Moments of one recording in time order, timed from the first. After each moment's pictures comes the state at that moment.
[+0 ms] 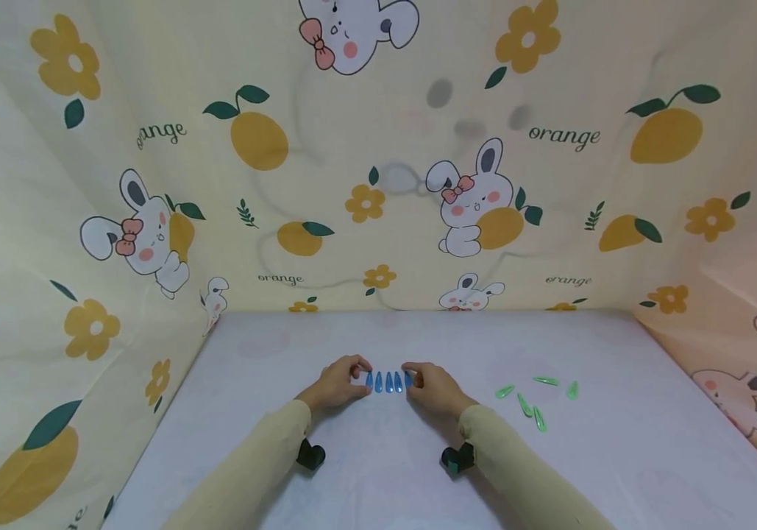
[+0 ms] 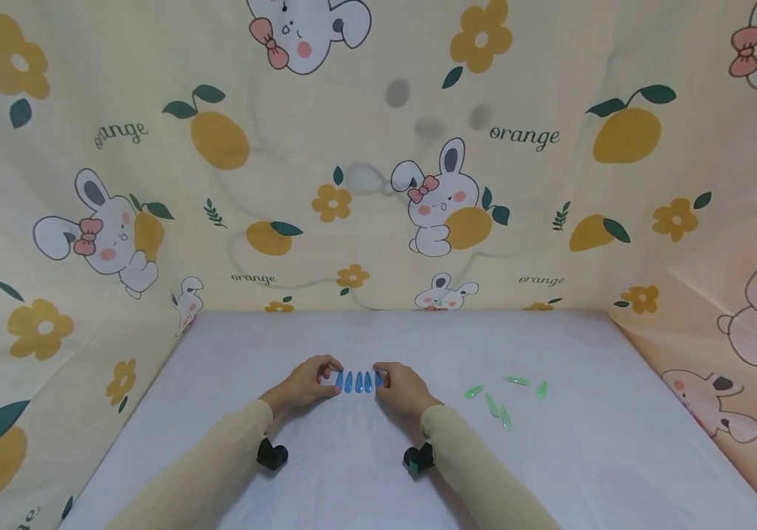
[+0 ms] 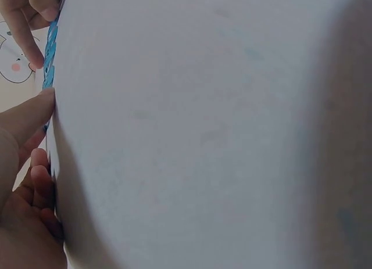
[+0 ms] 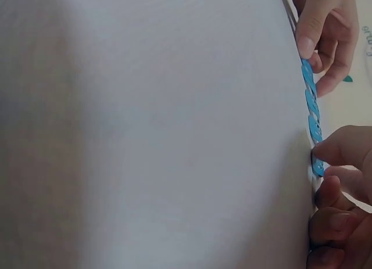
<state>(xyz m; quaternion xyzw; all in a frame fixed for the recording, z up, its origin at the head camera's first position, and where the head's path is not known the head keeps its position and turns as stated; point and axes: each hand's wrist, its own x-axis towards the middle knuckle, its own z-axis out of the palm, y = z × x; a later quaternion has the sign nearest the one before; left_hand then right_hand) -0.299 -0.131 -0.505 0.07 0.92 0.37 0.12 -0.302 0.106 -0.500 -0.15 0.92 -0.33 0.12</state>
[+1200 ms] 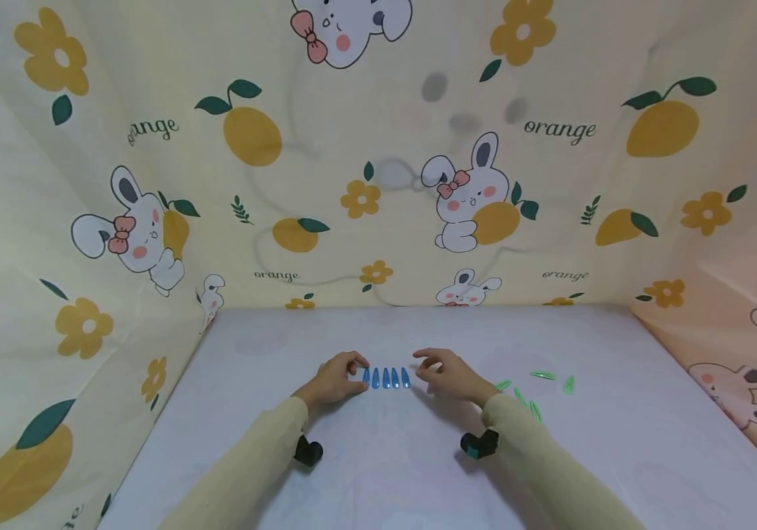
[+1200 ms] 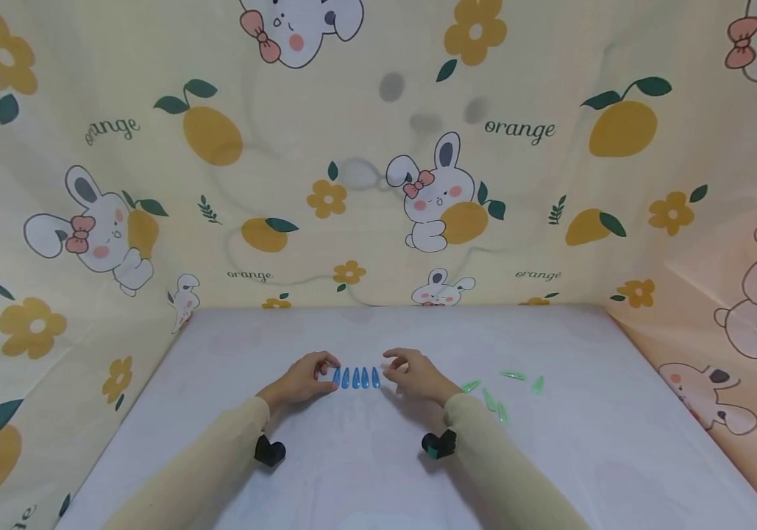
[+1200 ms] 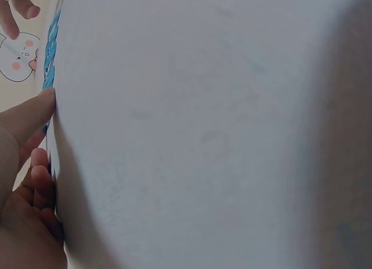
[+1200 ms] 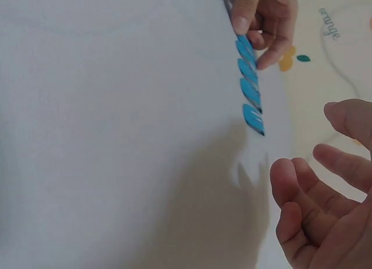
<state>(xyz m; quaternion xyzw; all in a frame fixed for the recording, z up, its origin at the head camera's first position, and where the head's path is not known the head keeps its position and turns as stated) -0.297 -0.131 -0.502 0.09 0.92 0.36 0.12 -0.303 0.146 -0.478 -0.18 0.87 -0.43 0.16</state>
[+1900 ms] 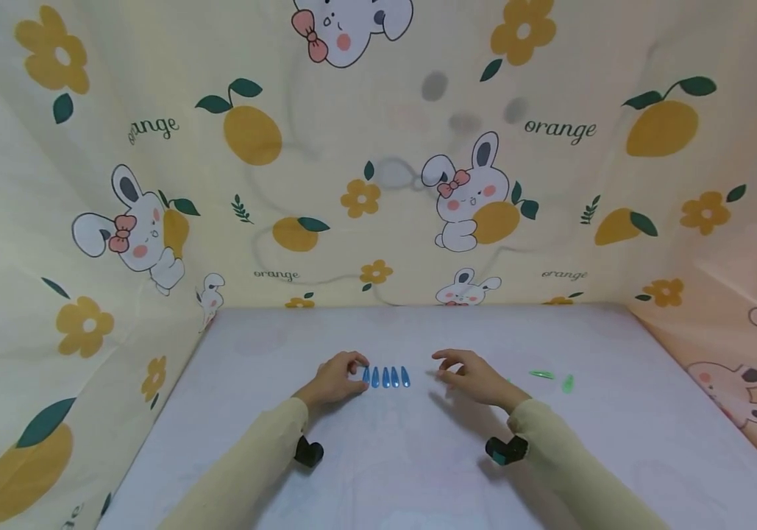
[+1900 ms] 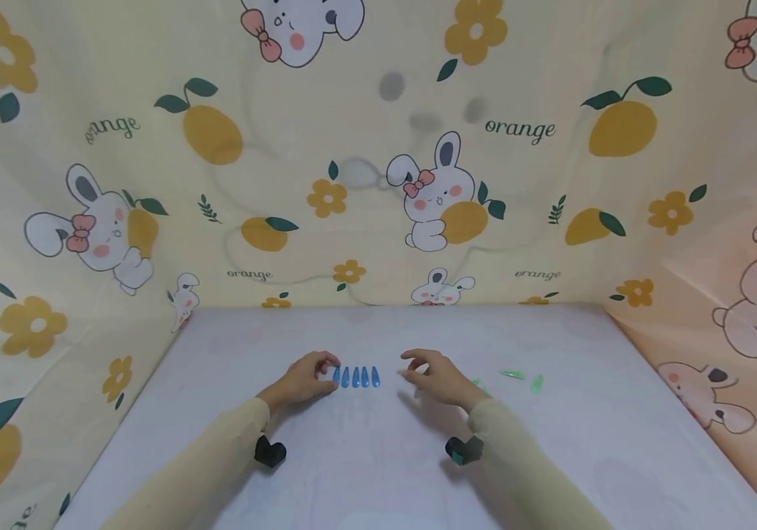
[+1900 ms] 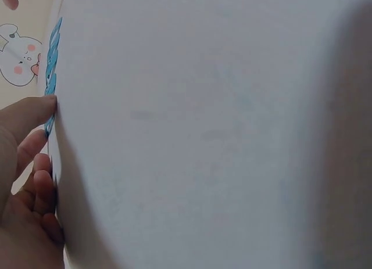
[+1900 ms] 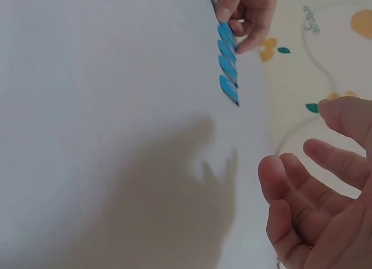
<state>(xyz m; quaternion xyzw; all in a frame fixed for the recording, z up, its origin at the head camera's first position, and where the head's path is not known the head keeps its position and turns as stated) -0.296 -0.129 -0.505 0.07 0.93 0.36 0.10 -0.291 0.180 -0.463 -0.22 0.88 -0.40 0.13</state>
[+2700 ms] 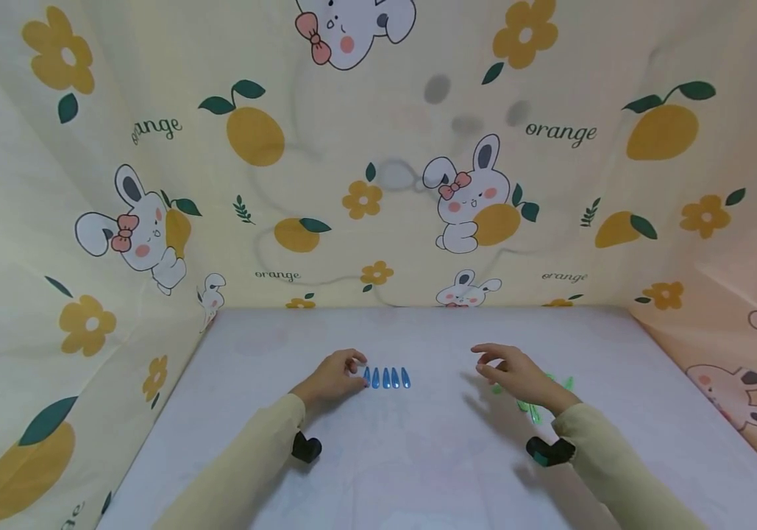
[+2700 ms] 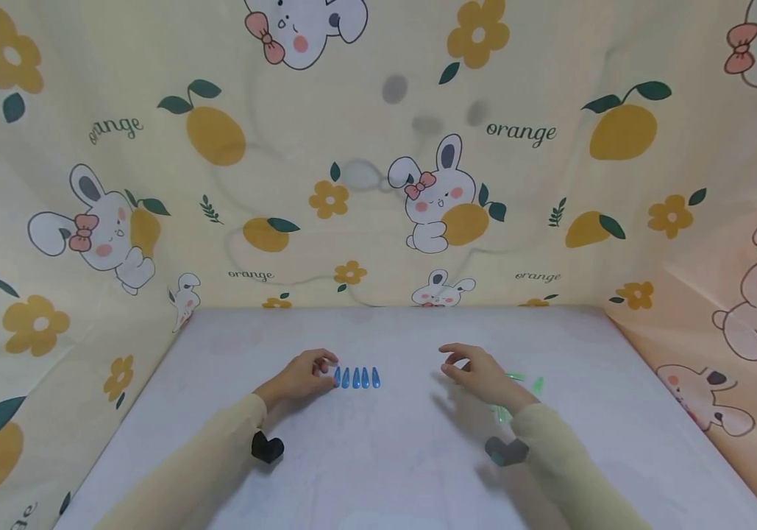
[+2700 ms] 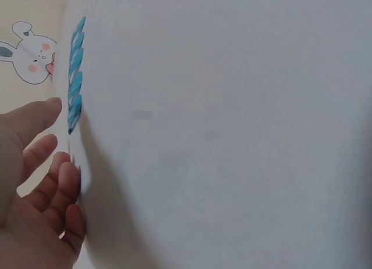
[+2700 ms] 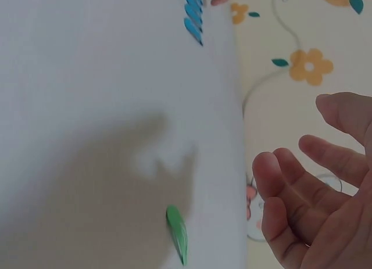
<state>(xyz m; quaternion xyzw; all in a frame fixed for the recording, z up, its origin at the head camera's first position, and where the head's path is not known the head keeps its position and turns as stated) -0.298 -0.134 -0.494 0.08 0.90 0.41 0.14 -0.278 0.237 -0.434 -0.21 0.90 -0.37 0.08</state>
